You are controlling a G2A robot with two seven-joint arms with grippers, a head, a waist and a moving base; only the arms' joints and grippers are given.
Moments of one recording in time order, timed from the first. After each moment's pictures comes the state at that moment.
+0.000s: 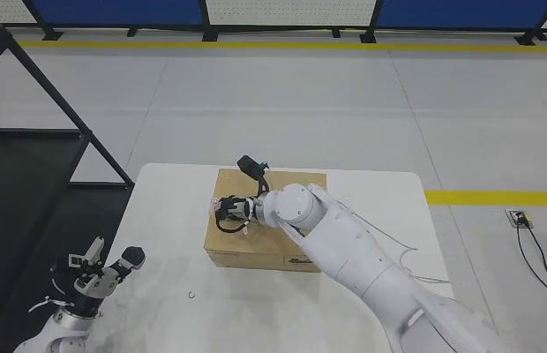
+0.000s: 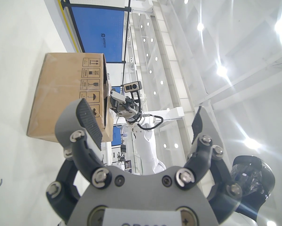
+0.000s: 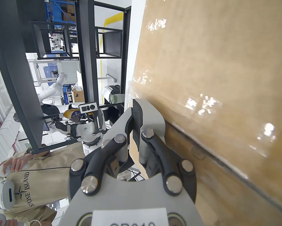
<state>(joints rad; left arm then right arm) 1.36 -1.17 -1.87 -1.38 -0.72 -0.33 -0.91 -0.16 -1.68 0.52 -0.62 0.27 0.08 0.65</state>
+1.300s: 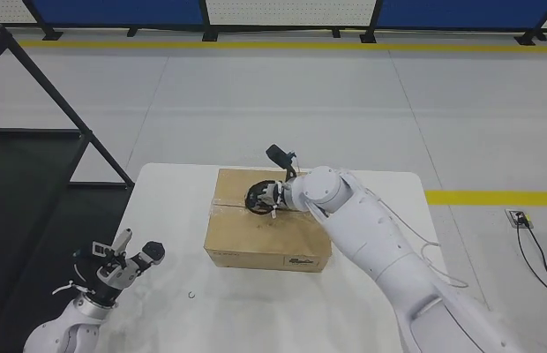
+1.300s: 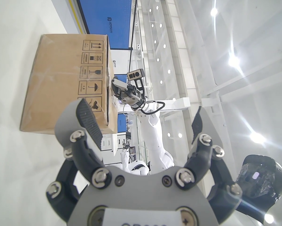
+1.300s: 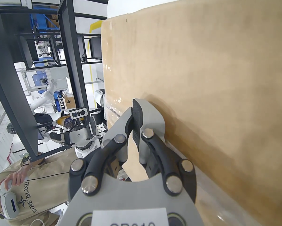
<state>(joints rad) 1.31 -1.15 -1.78 -1.41 -0.65 -0.29 -0.89 -0.12 -1.62 0.69 -0.52 0.12 0.09 0.80</state>
